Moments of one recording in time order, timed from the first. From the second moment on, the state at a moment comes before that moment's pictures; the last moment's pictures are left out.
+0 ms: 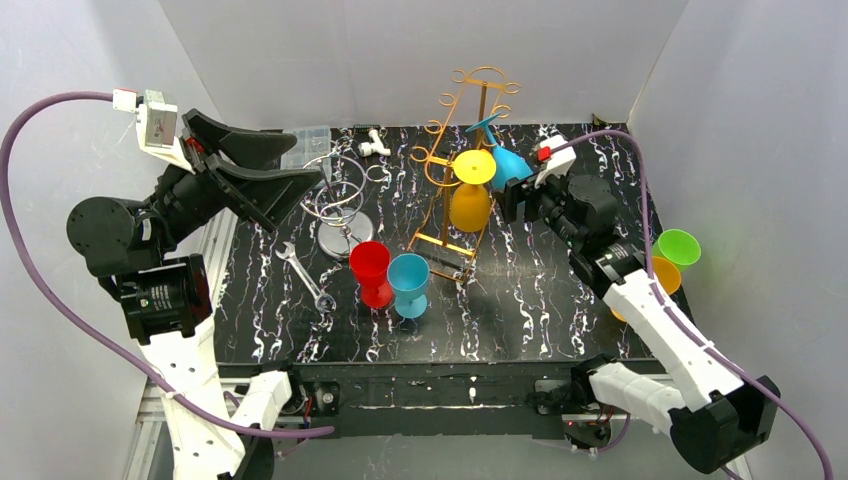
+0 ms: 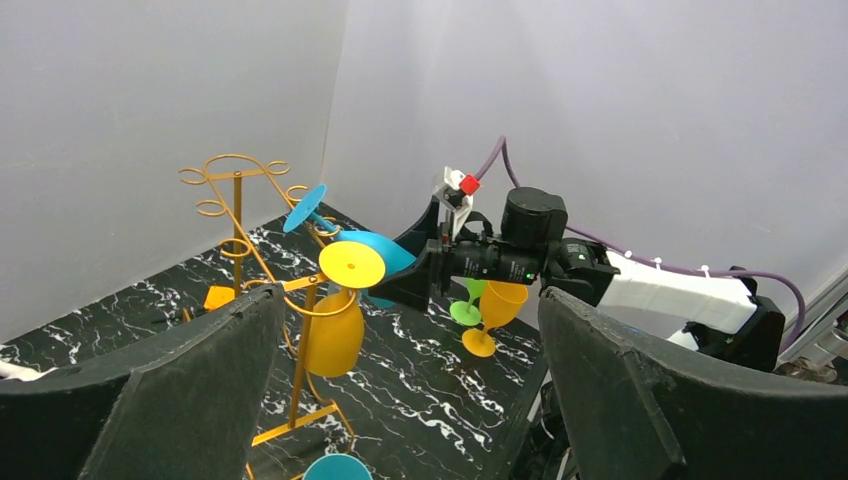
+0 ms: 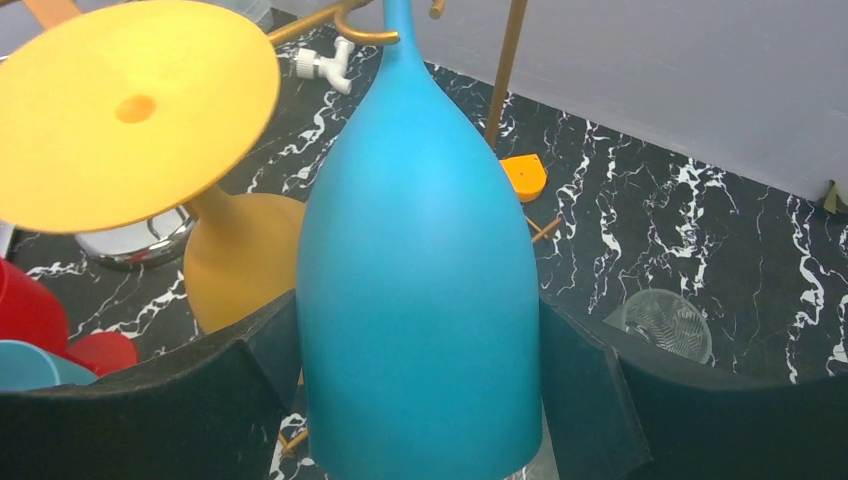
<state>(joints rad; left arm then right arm) 0.19 0.90 1.57 -0.10 1.06 -0.78 0.47 0.99 0.93 -0.09 -0.03 -0.03</state>
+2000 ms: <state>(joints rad) 0.19 0.90 1.55 -0.22 1.05 -0.71 0.22 1.37 1.07 -0.47 0.50 0.36</state>
